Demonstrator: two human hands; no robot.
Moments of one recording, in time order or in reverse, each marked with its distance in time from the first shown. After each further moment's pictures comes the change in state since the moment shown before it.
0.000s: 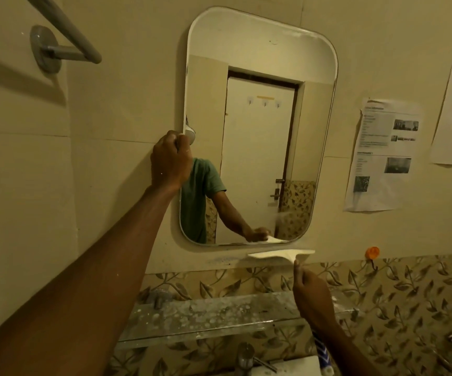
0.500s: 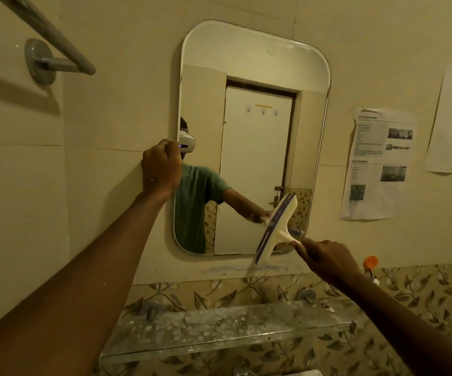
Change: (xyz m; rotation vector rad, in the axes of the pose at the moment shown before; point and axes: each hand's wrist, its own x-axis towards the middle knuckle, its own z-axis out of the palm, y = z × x) left_hand 0.002 0.005 -0.004 -0.019 0.040 0.010; right_hand 0.094 -0.008 -0.067 -0.633 -0.059 -0.653
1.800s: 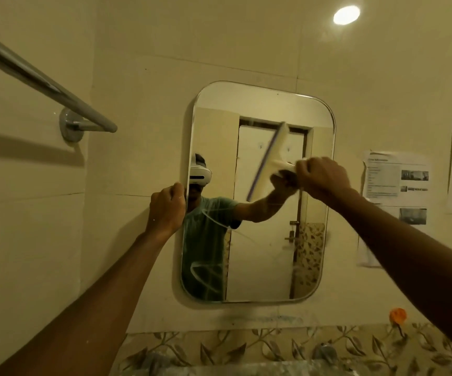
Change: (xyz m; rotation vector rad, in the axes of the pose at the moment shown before) left_hand 0.006 0.020 -0.015 -0.022 -0.147 -0.181; right_hand 0.195 -0.018 -0.156 0.170 0.210 0.110
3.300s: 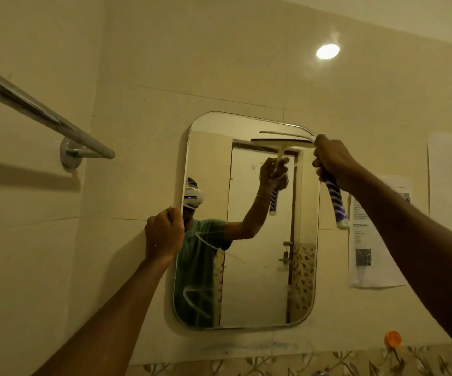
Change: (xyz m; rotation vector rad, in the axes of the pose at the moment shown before) left_hand 0.008 -0.016 0.016 0.233 0.201 0.170; right_hand 0.036 -0.007 -0.076 0.785 0.074 0.455
